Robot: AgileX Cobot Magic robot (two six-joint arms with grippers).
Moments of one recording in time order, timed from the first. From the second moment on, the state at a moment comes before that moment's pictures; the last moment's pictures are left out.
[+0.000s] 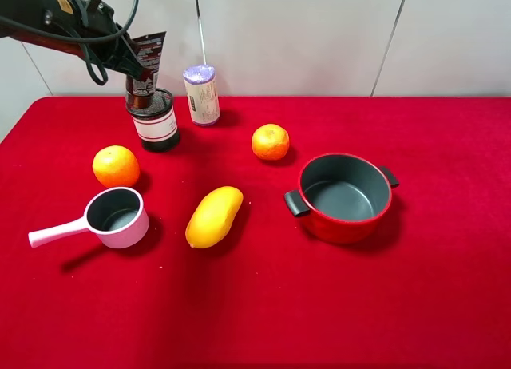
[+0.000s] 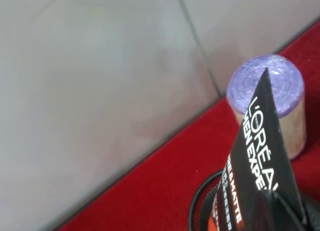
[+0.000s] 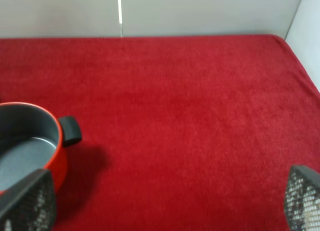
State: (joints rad) left arm -0.29 1.62 -1.03 0.14 -0.02 0.35; right arm -0.09 -0.01 -0.50 0.00 1.02 -0.05
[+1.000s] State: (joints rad) left arm -0.28 1.64 -1.03 0.14 -0.08 0.36; right arm -0.09 -0.01 -0.50 0.00 1.02 -0.05
